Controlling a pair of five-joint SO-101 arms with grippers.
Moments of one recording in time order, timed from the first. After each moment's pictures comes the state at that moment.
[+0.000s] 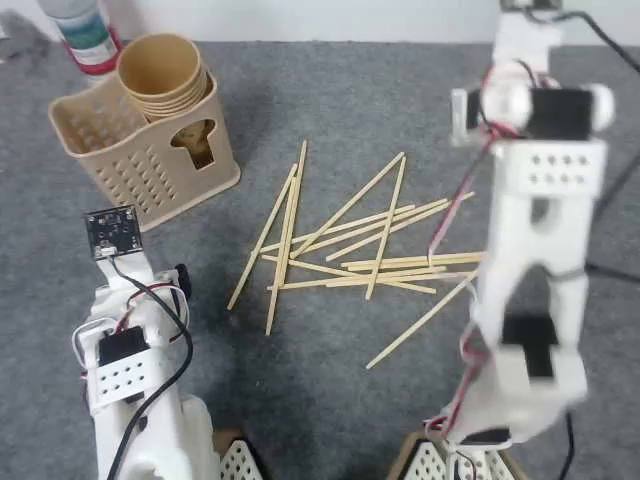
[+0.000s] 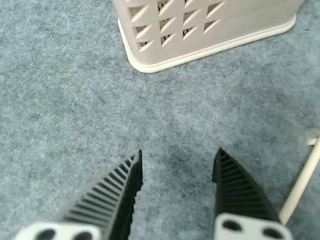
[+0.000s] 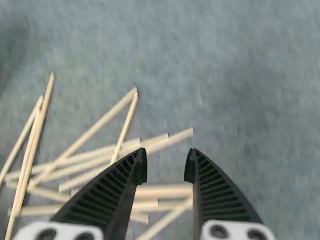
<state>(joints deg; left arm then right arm) -27.3 -54.3 82.1 37.7 -1.3 -3.7 4.3 -41.0 100.7 1.9</state>
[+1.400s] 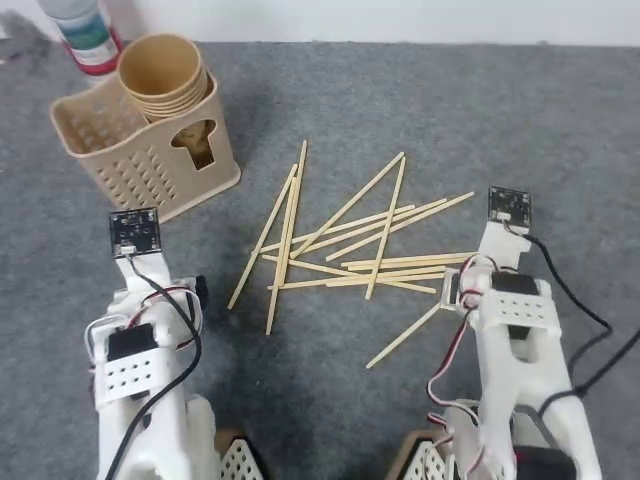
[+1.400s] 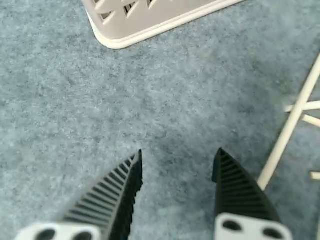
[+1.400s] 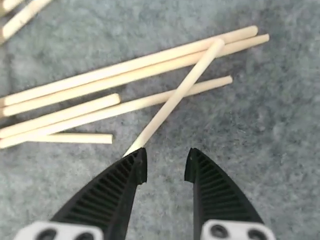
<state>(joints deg) -22.9 -54.3 80.8 45.1 -0.8 2.7 -30.4 62.9 46.6 -5.1</state>
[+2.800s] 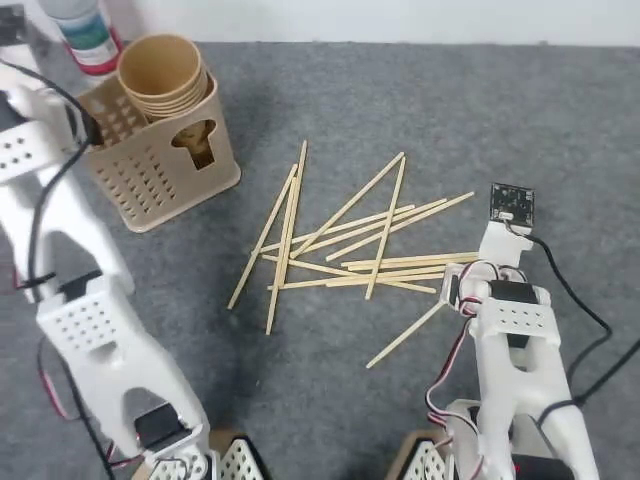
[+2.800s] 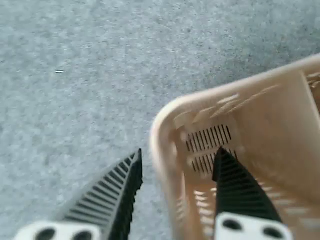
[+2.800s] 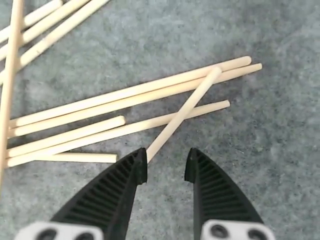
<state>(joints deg) -32.3 42.2 -64.5 99.0 -4.6 2.6 -32.2 64.9 41.2 -5.1</state>
